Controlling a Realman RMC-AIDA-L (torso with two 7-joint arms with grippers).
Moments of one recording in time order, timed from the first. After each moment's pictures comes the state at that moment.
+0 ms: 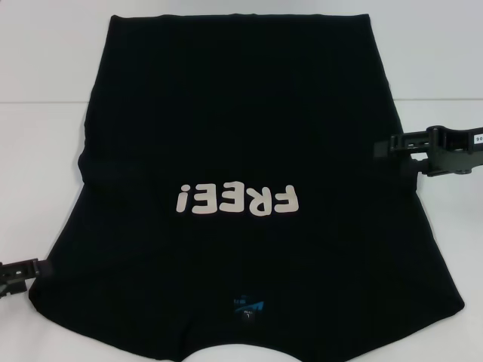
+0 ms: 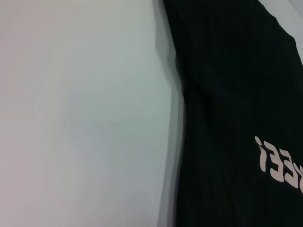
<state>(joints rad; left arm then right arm) -0.31 -2.03 0.43 0.87 2.33 1.50 -2.28 0.74 1.91 -0.74 -0.69 -2.23 -1.43 2.56</state>
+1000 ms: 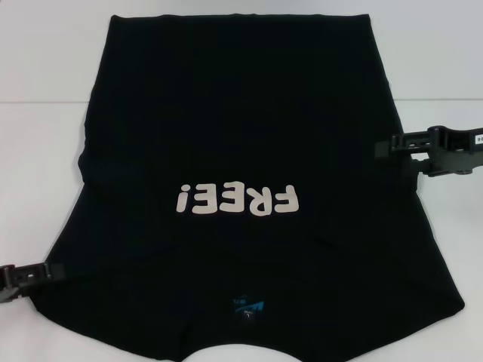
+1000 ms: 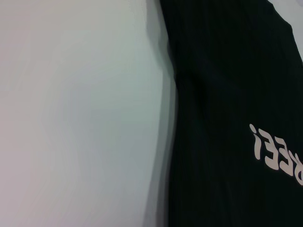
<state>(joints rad) -0.32 -2.03 0.46 0.85 2.33 1.50 -2.28 0.73 1.91 -0.74 -0.69 -2.23 -1.43 2.56</state>
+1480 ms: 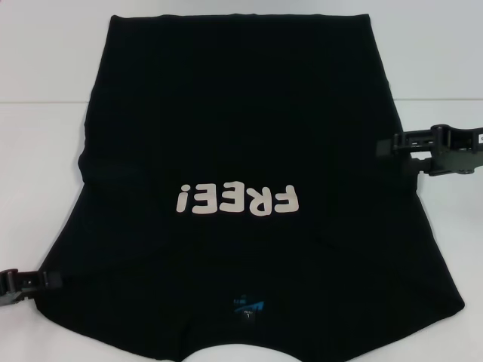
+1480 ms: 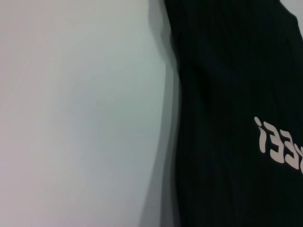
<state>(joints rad) -0.32 -2.04 0.48 0.87 2.36 1.50 -2.30 0.73 1.91 -0.71 -0.69 -2.23 -1.45 2.55</state>
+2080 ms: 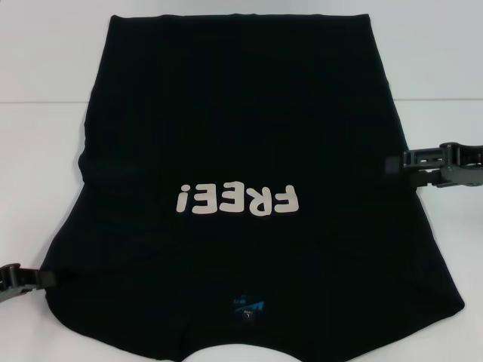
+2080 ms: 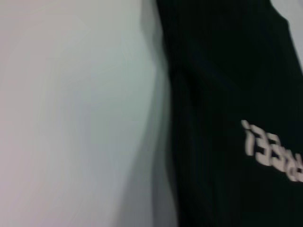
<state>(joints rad) -0.33 -2.04 0.46 0.86 2.33 1.53 -2.29 0.70 1.90 -0.70 -0.69 -2.23 -1.48 2.44</state>
